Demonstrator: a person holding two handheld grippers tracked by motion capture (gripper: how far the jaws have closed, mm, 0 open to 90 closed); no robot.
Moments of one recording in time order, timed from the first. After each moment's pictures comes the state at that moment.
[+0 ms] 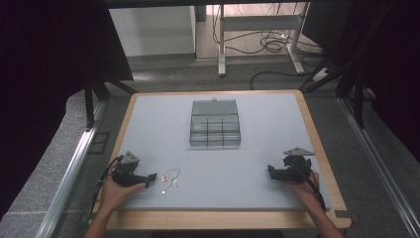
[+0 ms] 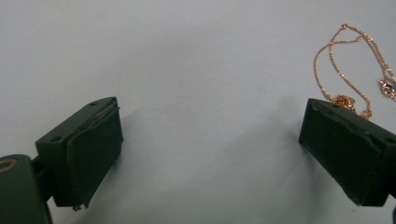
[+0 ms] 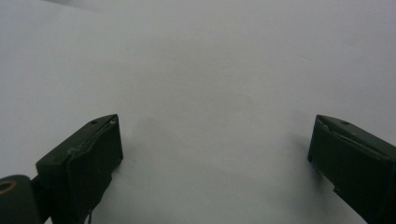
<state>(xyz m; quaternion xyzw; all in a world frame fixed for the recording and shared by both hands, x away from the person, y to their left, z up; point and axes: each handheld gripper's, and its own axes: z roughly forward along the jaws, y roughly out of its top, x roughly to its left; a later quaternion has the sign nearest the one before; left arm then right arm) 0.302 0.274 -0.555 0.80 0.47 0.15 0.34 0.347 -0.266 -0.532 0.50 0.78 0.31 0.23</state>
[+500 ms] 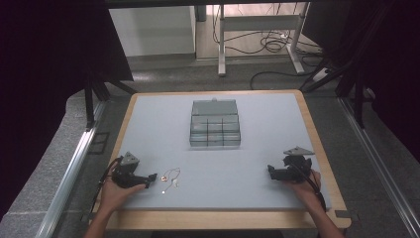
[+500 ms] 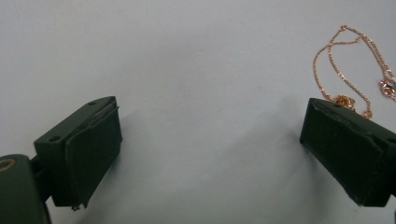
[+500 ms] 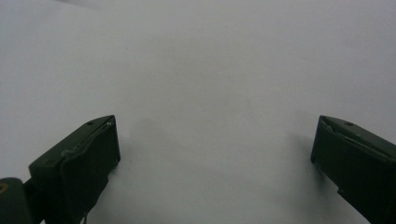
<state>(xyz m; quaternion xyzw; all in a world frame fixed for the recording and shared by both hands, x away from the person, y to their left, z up) 0.299 0.274 -0.557 0.80 0.47 0.16 0.34 0.349 -0.267 -0.532 0.50 0.78 0.30 0.23</state>
